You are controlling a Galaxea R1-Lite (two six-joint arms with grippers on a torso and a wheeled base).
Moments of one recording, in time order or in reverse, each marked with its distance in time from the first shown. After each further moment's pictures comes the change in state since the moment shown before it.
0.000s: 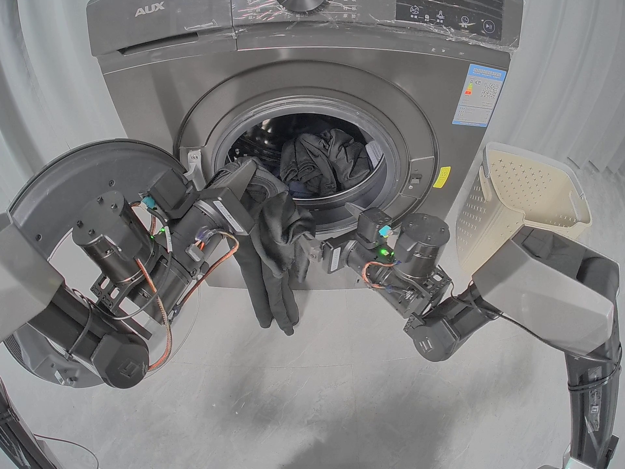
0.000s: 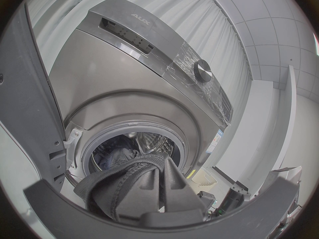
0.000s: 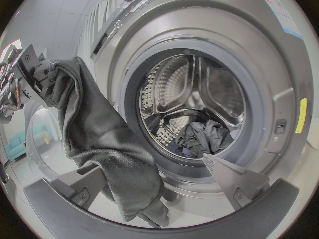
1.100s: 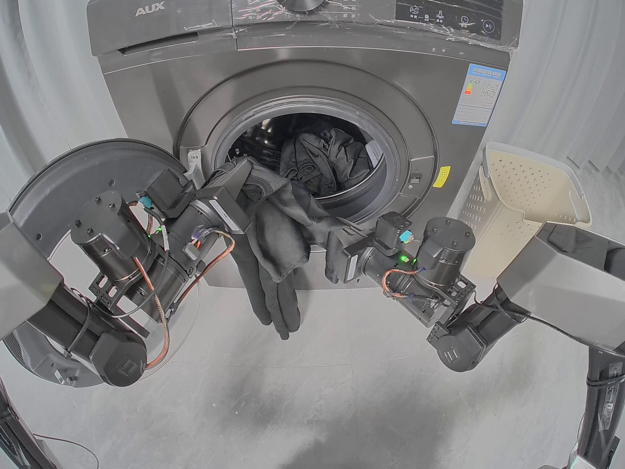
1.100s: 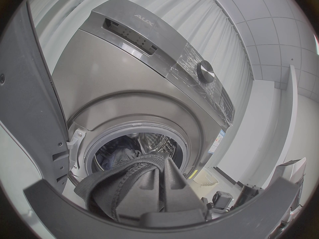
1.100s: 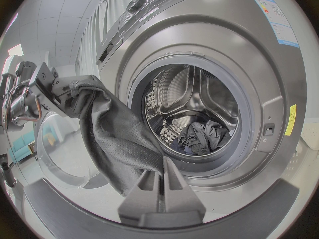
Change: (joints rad) left arm 0.015 0.000 0.002 0.000 -0.002 -0.004; right arm -0.001 -0.103 0.181 -0.057 0.027 0.019
